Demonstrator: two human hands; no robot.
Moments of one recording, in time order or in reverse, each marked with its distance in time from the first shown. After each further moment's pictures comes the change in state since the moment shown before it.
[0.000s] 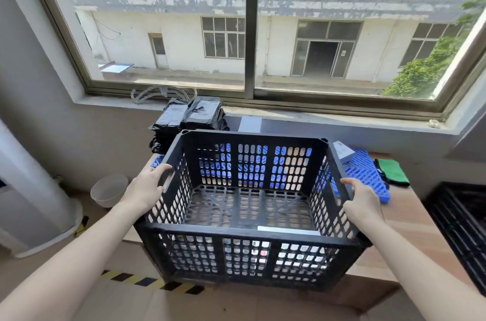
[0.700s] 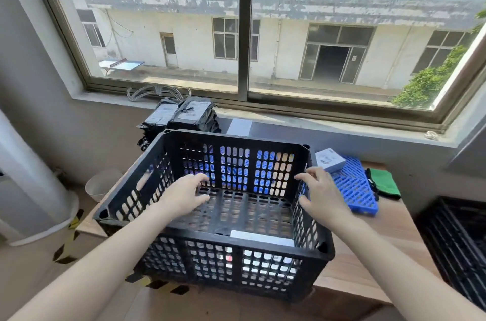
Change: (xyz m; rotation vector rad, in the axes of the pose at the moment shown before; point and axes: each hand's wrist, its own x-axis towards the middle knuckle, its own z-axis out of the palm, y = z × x) left_hand -0.011 0.135 0.048 -0.014 -0.208 0.150; right_hand 0.027 -0.014 -0.017 -0.222 -0.144 -0.532
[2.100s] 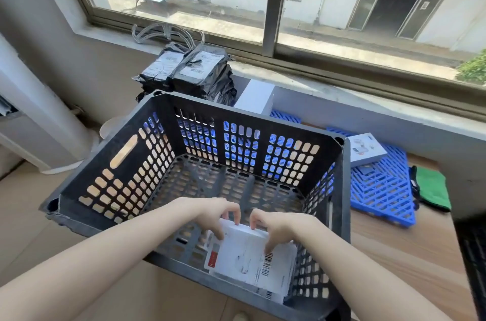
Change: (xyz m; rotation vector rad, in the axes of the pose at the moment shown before) left_hand 0.071 0.036 0.086 -0.068 -0.806 0.053; right_hand 0.086 -0.009 0.115 -0.140 -1.217 -0.171
